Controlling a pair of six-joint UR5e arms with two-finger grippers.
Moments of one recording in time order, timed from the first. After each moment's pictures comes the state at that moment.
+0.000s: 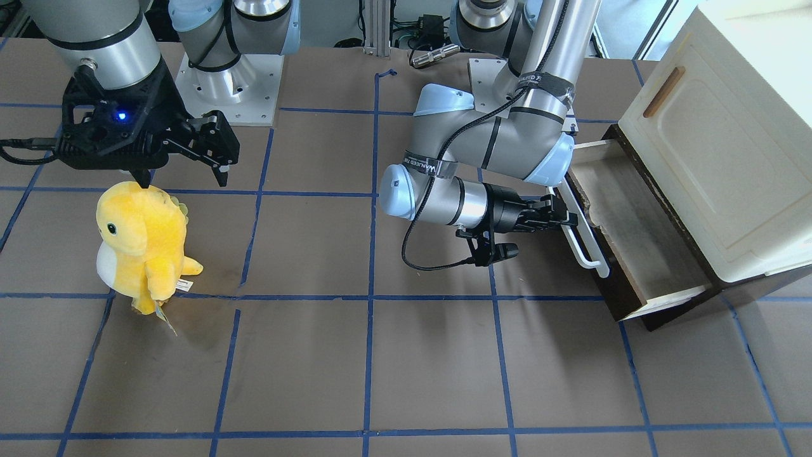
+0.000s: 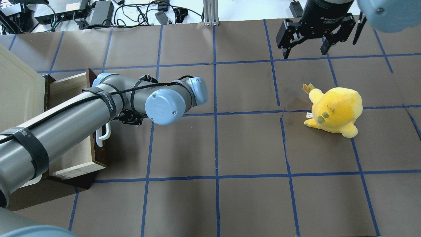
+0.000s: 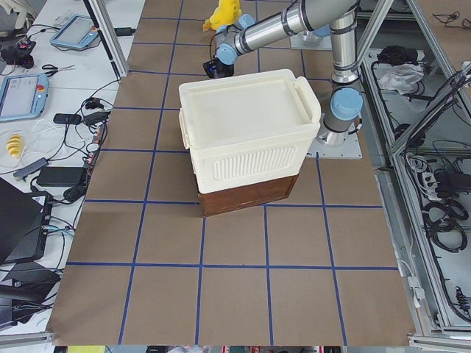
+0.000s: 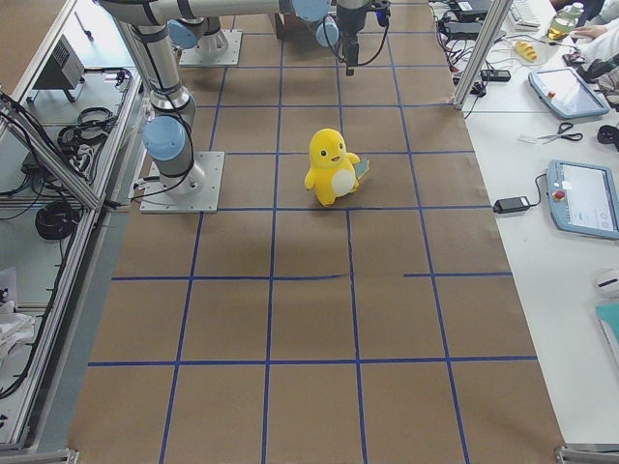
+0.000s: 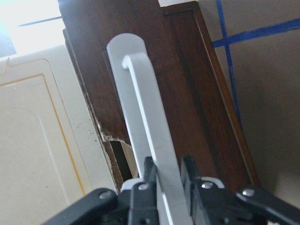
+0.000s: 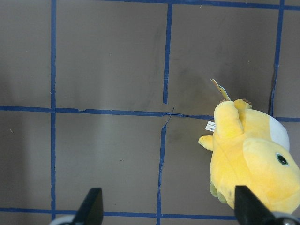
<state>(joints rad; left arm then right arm) -1.89 -1.99 -1.78 -1.75 2.67 -0.61 1.60 -1.48 1.44 -1.57 -1.58 -0.02</state>
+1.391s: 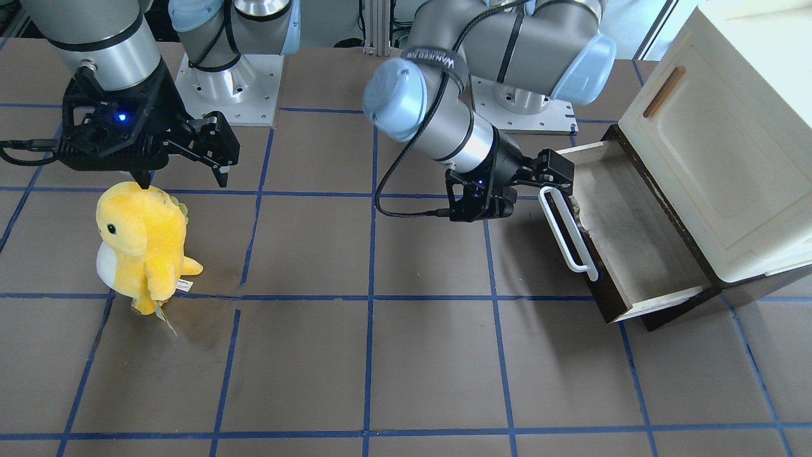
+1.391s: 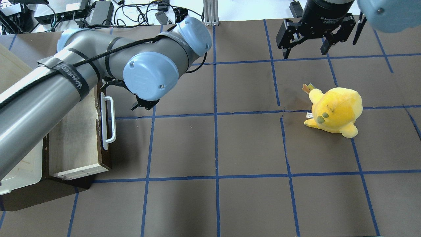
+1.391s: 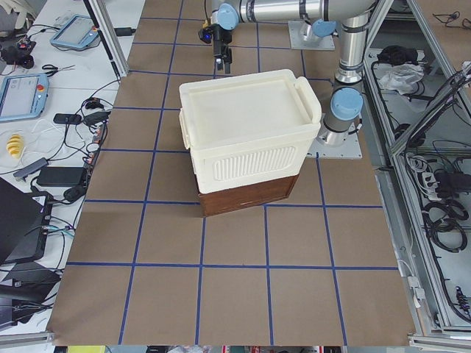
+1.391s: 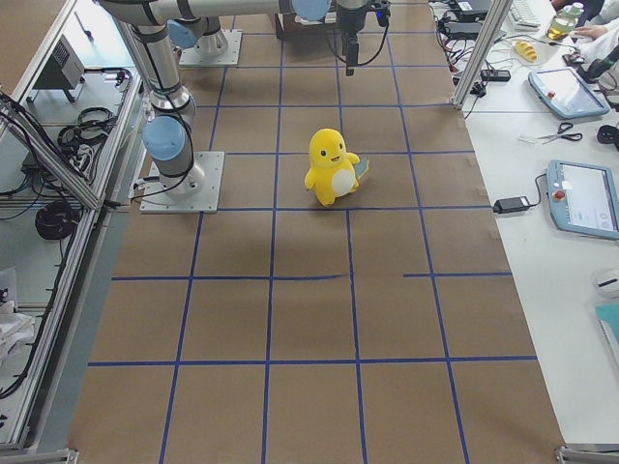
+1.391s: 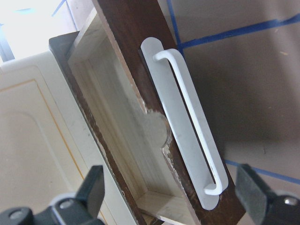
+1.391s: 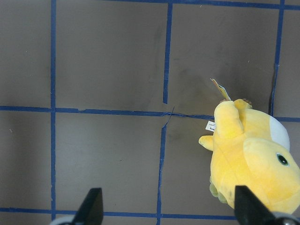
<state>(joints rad) -1.92 -1.80 -1.55 -1.73 2.31 -0.19 1.60 -1.48 1.44 -1.57 -1.58 -0.02</state>
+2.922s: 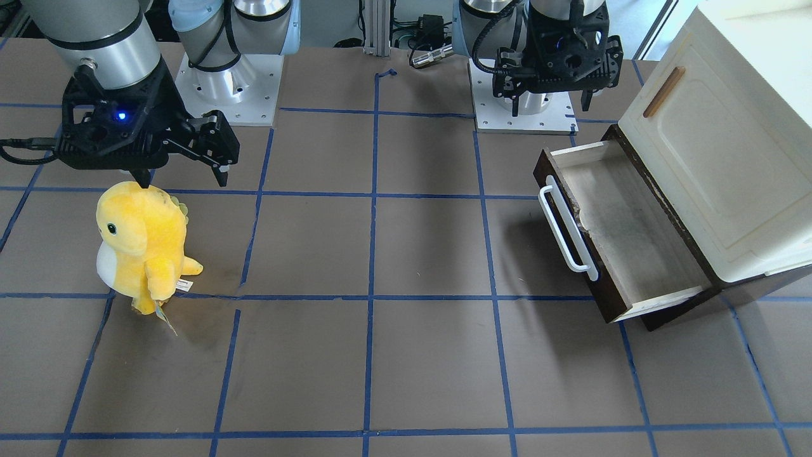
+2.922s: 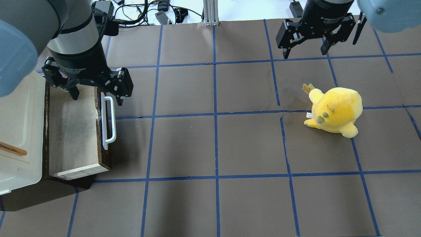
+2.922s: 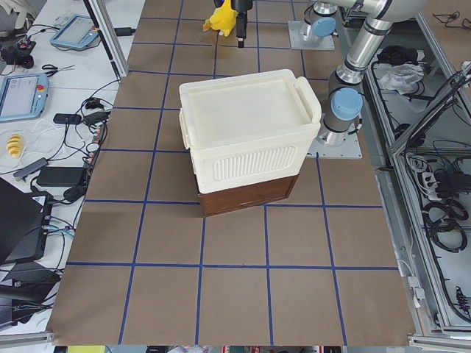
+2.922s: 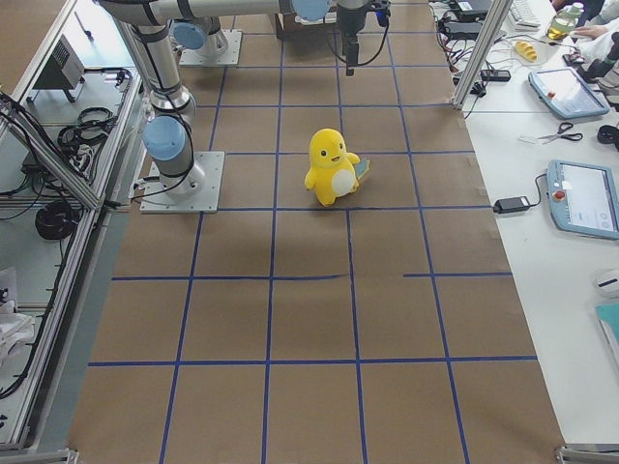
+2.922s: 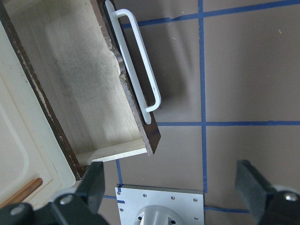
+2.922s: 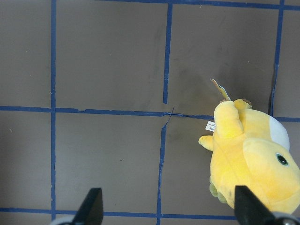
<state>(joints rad) -1.70 -1.51 -1.53 -1.78 1.79 -0.08 1.60 -1.48 1.44 -1.57 -1.58 -0.02</state>
